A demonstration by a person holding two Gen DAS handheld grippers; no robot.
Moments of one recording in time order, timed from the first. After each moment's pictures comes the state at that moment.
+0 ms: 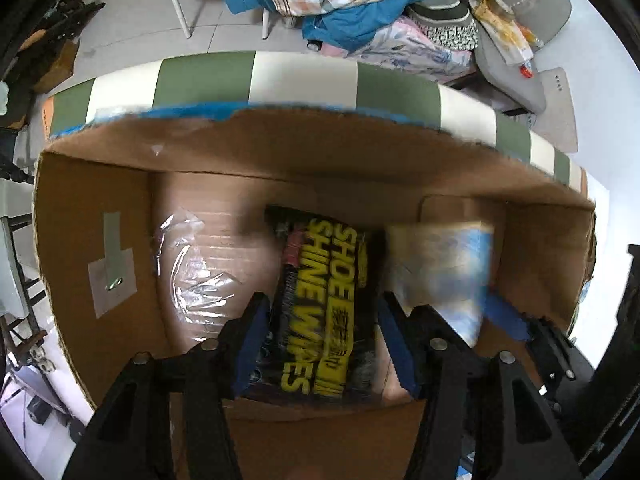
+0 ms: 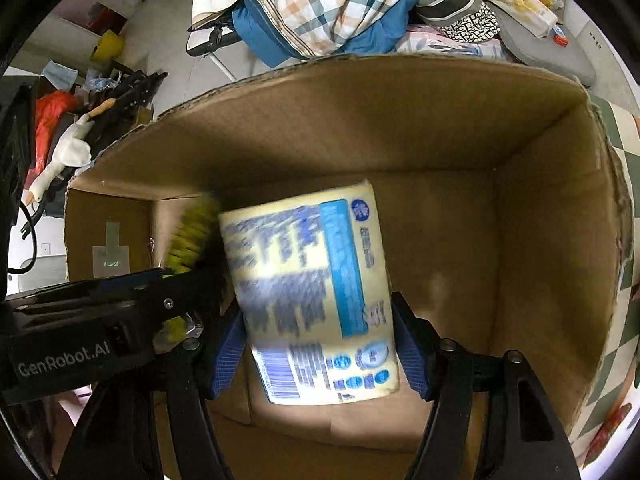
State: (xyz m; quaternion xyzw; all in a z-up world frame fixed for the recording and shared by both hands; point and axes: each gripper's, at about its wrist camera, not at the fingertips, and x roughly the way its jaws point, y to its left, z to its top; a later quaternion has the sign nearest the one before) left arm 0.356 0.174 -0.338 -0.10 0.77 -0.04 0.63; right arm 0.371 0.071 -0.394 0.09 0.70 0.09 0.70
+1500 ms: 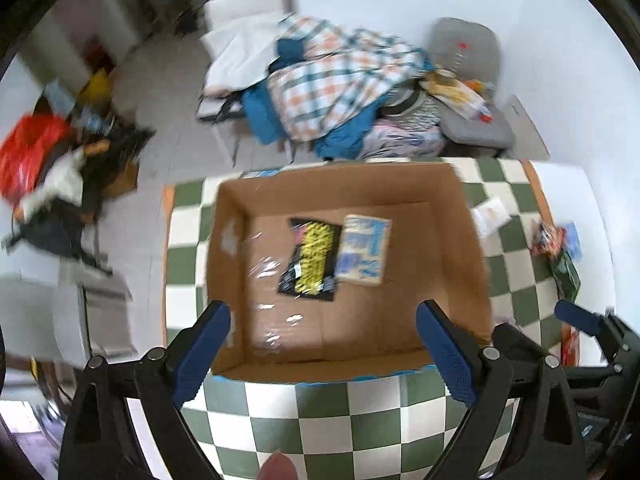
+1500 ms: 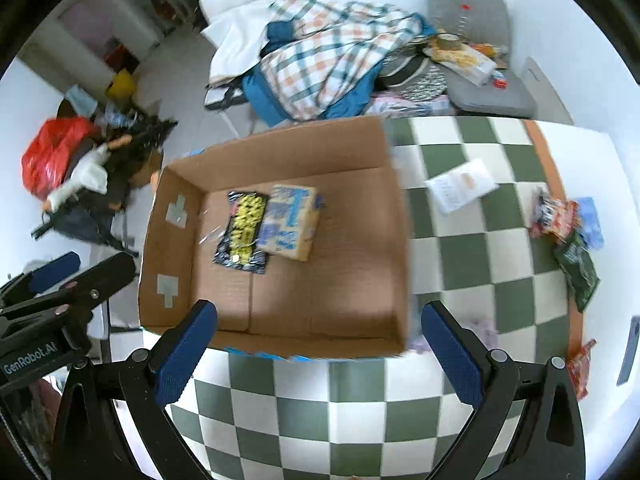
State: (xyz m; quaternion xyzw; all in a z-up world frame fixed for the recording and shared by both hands) left arm 0.206 0.108 -0.142 0.04 0.58 -0.01 0.81; right arm 0.215 -0.013 -0.218 0.09 0.61 0.07 0.79
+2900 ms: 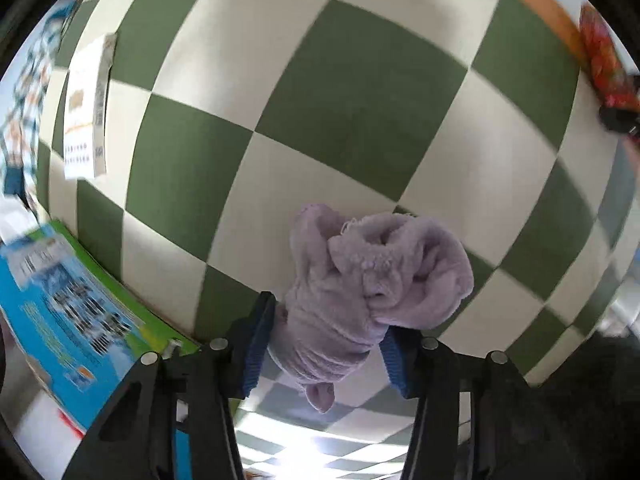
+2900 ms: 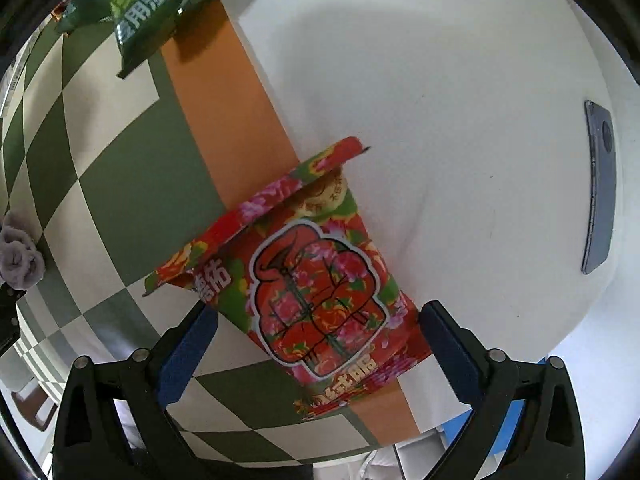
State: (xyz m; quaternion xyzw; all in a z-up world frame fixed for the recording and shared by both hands) left arm 0.181 -0.227 -0.410 0.40 0.71 -0.25 0.51; right arm 0.086 -0.400 -0.466 0.14 0.79 -0.14 0.59
